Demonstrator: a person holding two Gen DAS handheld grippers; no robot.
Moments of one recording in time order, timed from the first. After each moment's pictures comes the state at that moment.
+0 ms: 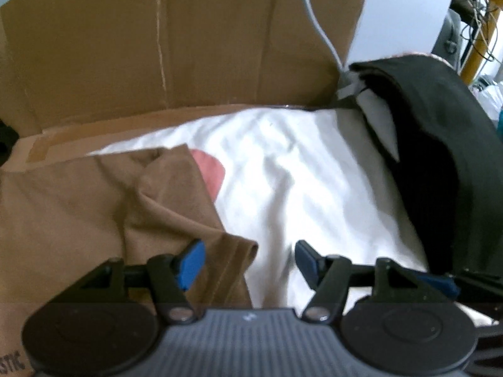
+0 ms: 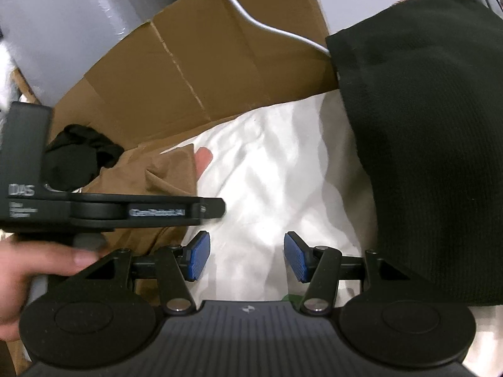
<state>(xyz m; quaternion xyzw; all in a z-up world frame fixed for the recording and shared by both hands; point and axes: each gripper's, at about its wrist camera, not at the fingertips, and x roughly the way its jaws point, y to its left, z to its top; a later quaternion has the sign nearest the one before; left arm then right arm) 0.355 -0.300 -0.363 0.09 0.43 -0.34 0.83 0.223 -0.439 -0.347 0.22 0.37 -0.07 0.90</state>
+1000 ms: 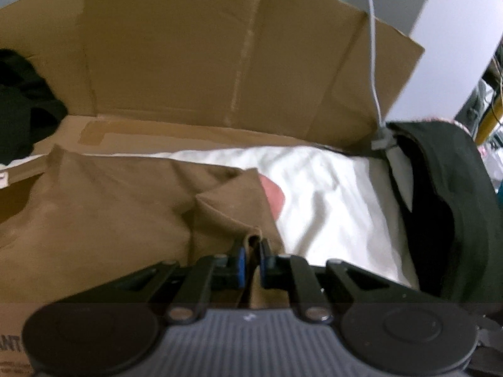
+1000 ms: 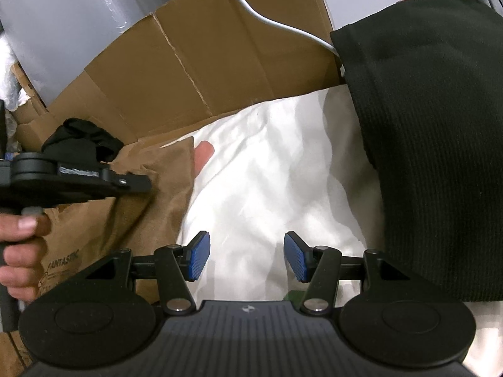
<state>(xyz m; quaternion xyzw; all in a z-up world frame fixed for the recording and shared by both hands) 0.378 -0.232 -0.322 0.01 0.45 -0.29 0.85 0.221 -0.435 -0.342 0.22 0.36 -0.07 0.90</state>
